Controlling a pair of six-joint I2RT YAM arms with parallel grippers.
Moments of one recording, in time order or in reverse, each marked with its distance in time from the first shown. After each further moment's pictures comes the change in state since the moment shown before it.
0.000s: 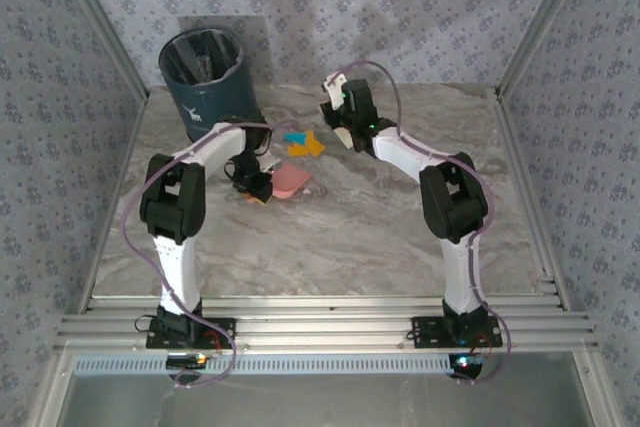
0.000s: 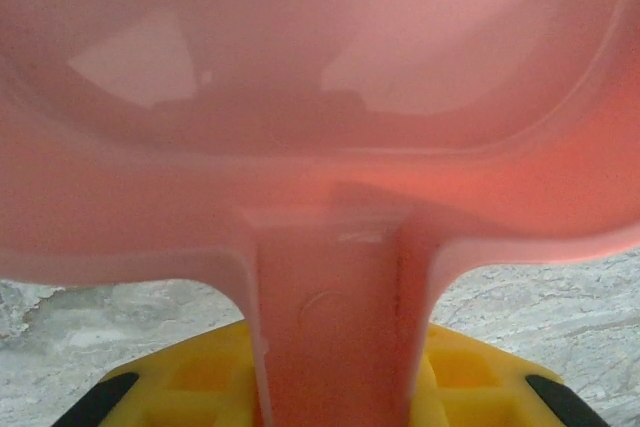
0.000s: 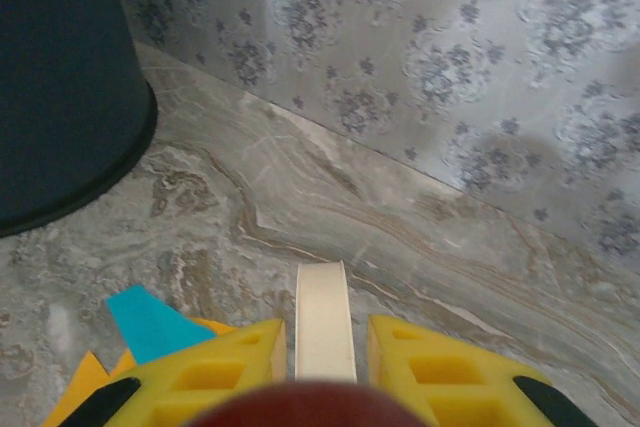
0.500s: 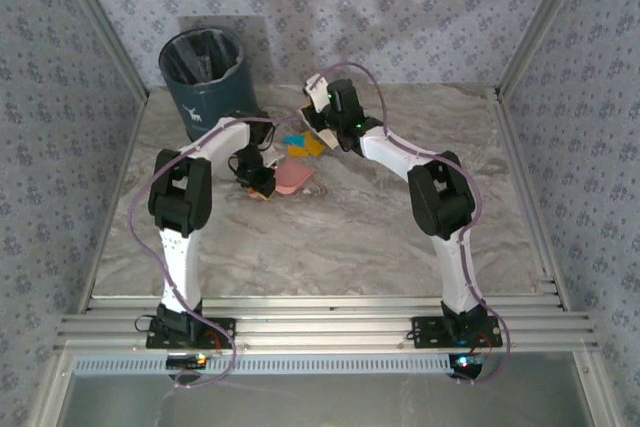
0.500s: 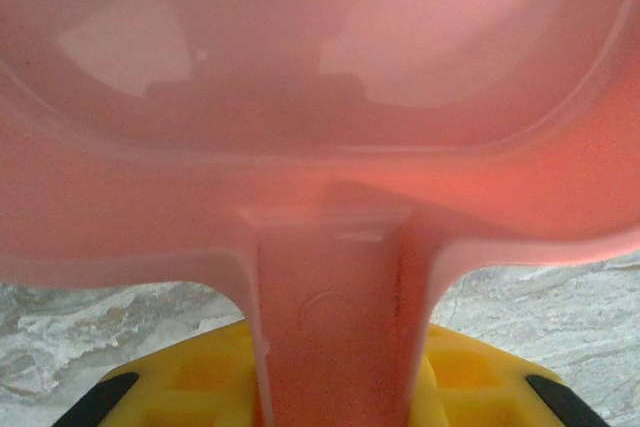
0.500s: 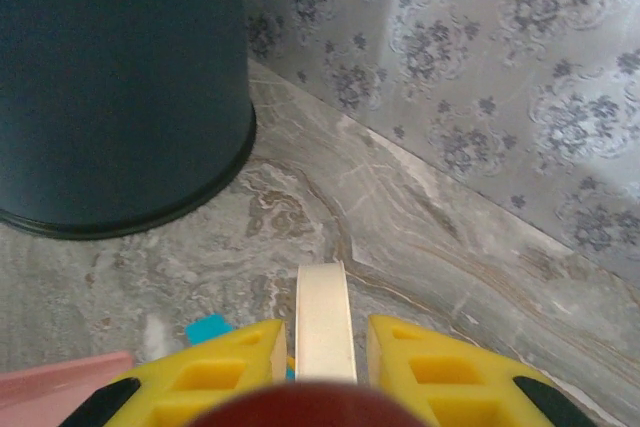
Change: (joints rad) left arm 0.005 0.088 0.111 -0.031 0.008 0.028; right arm 0.047 0.072 0.096 -0.016 -0.122 -0.037
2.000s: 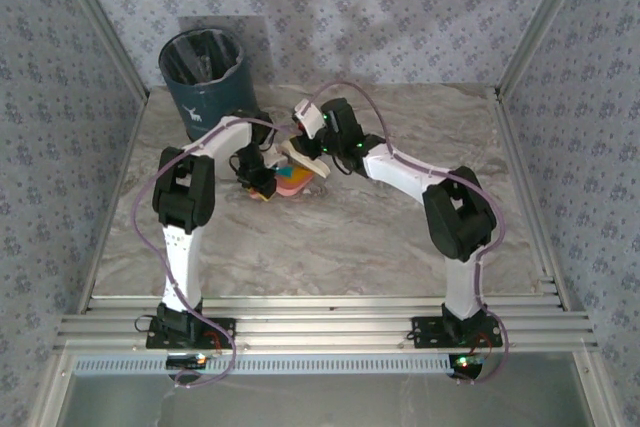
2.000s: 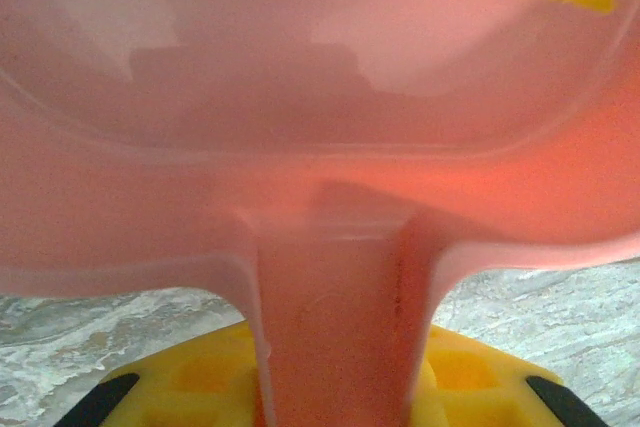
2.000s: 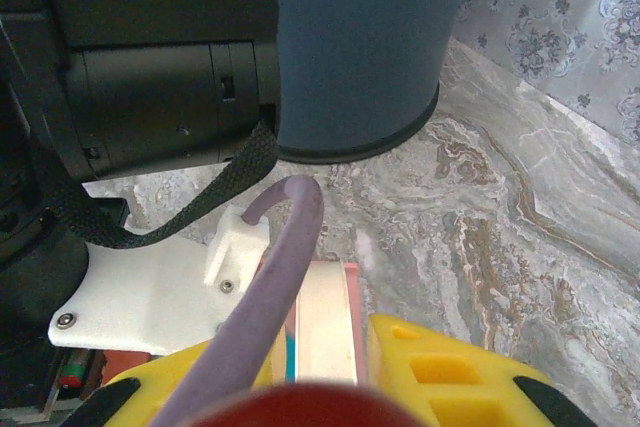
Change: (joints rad) left arm -0.003 0.033 0.027 -0.044 0.019 0.039; right arm 0.097 -0.238 -0.268 -0.052 -0.142 0.021
